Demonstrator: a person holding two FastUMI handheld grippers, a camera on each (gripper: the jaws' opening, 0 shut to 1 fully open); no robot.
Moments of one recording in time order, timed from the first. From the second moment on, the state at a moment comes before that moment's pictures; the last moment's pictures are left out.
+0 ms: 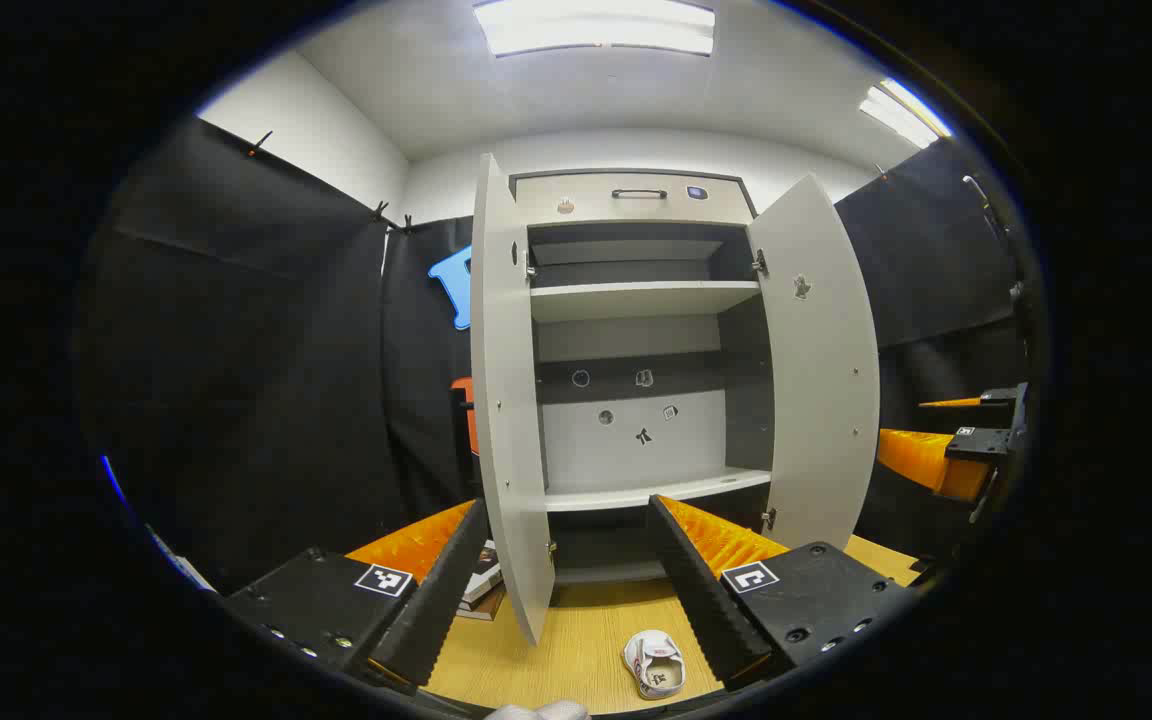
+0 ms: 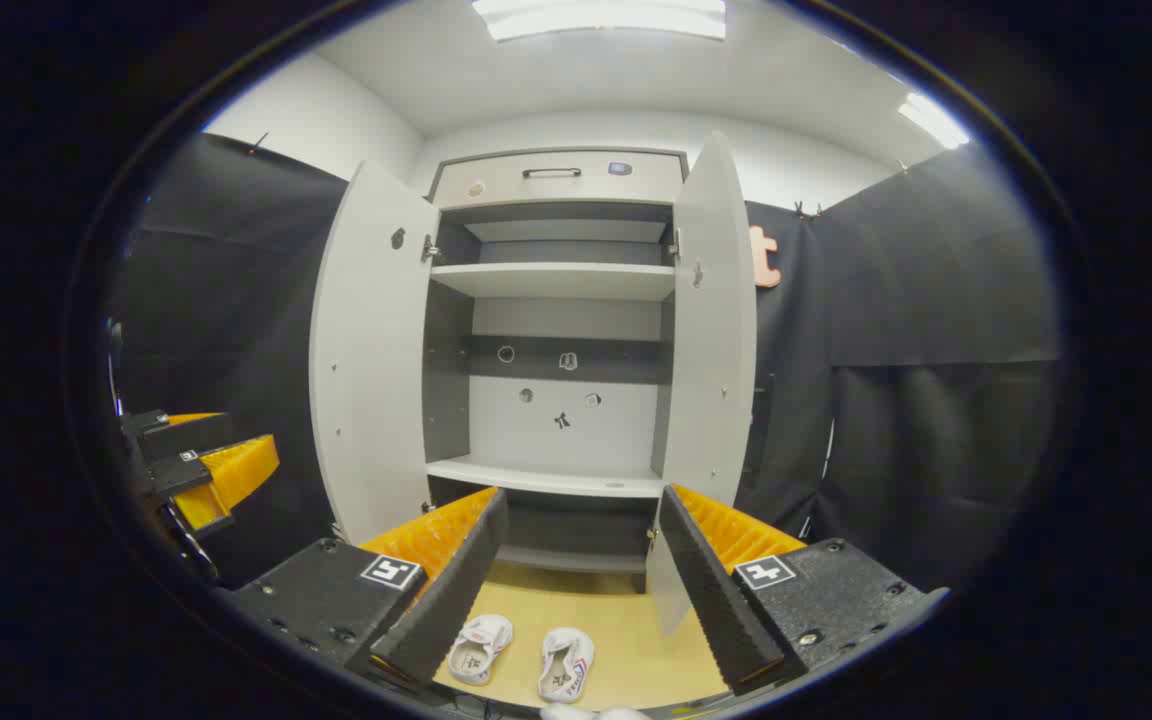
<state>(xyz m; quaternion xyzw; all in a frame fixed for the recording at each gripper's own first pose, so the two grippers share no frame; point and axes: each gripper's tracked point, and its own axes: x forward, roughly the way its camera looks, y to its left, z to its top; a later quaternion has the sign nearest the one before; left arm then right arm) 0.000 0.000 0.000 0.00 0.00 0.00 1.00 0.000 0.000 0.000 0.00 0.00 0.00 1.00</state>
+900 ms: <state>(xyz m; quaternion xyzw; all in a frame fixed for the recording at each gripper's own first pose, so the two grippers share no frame) 0.001 0.003 -0.010 0.00 0.01 0.00 1.00 0.005 -0.004 -0.050 -0.01 0.05 -0.01 1.00</state>
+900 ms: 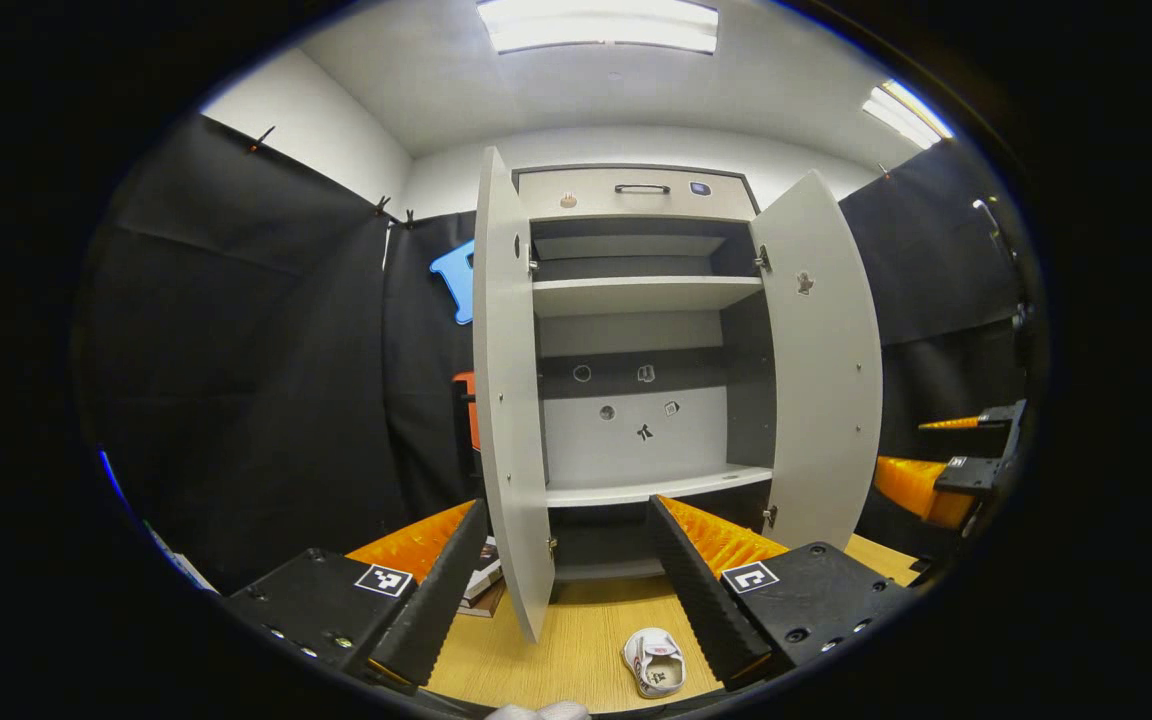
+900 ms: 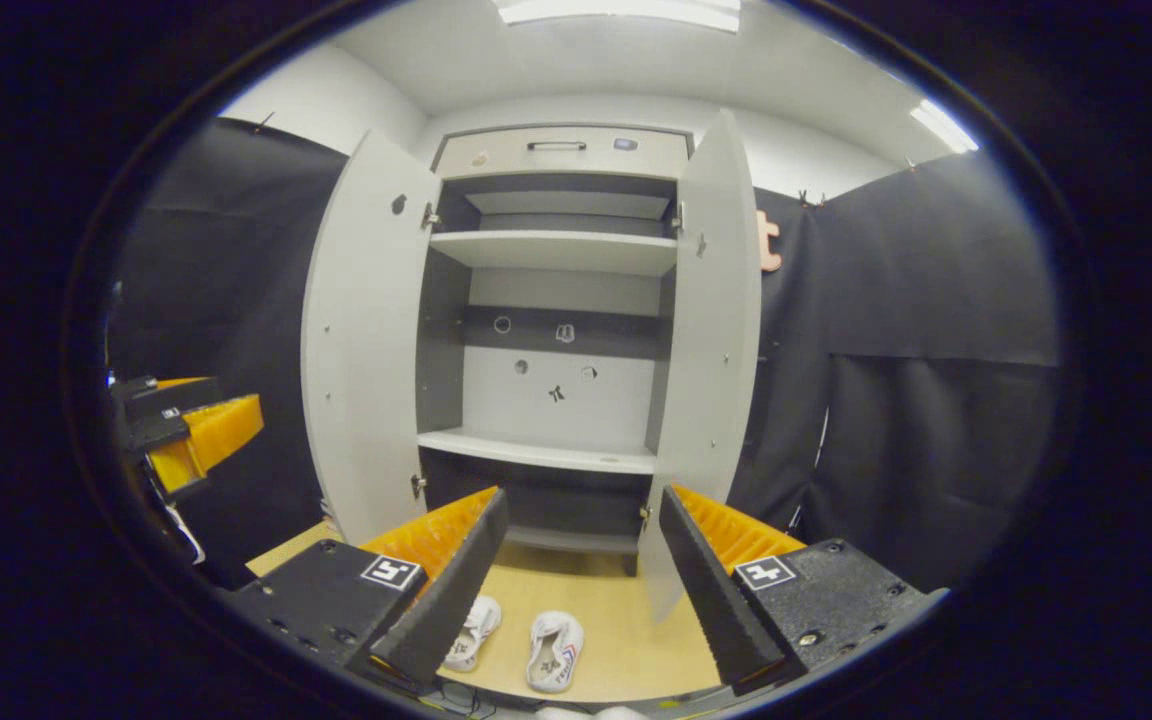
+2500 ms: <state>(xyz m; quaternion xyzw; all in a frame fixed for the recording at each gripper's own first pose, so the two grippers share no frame) 0.014 0.026 -0.046 0.03 0.07 0.06 1.00 0.130 0.045 -0.461 0.04 0.39 0.03 0.92</state>
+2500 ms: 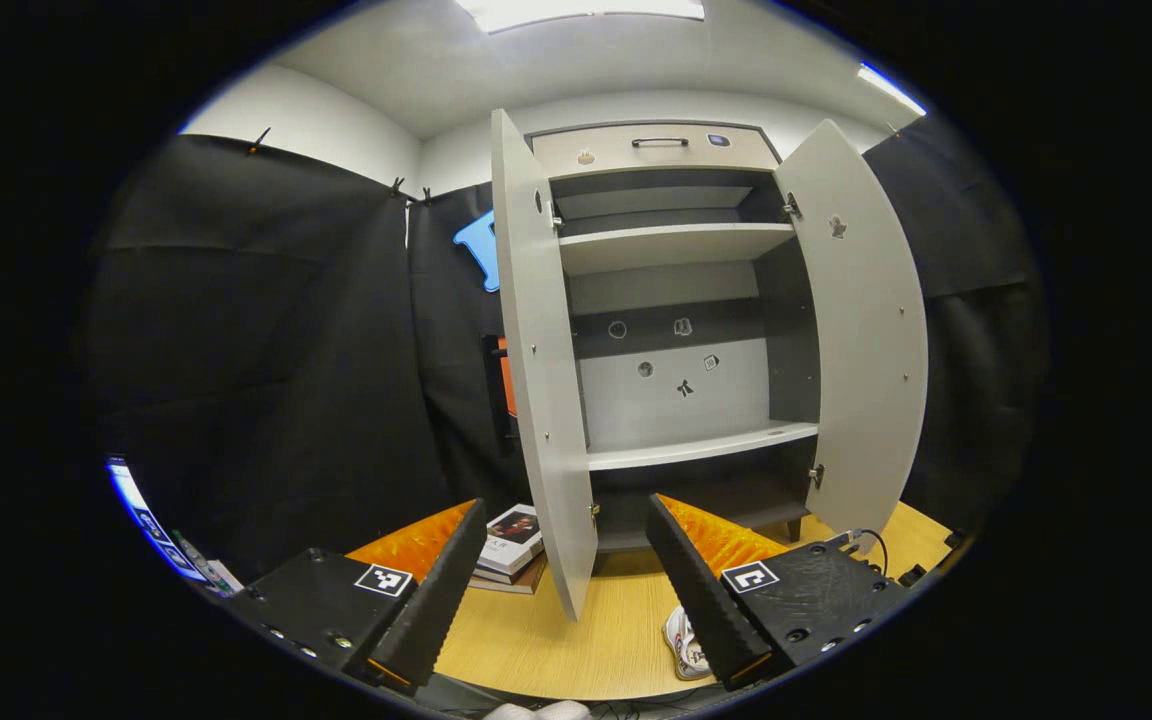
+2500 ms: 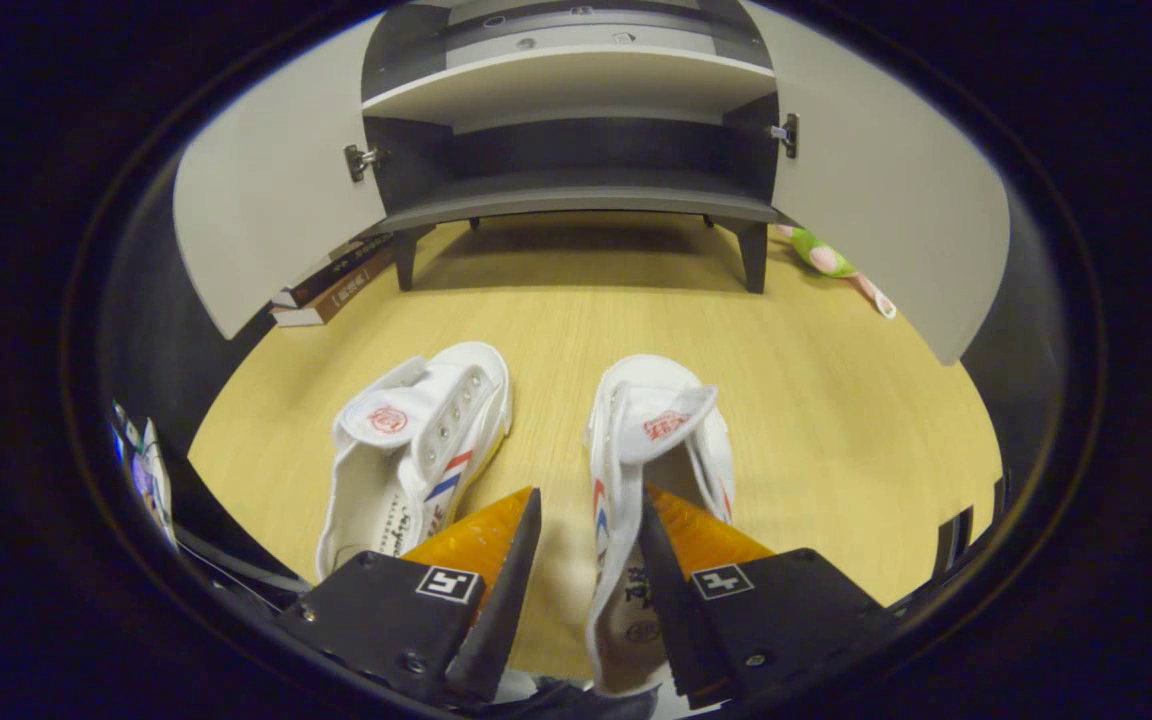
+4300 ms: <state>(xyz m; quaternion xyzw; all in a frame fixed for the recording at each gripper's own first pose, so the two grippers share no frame) 0.015 0.004 -0.062 0.01 0.07 0.09 0.99 0.344 0.032 -0.065 0.04 0.15 0.06 0.99</state>
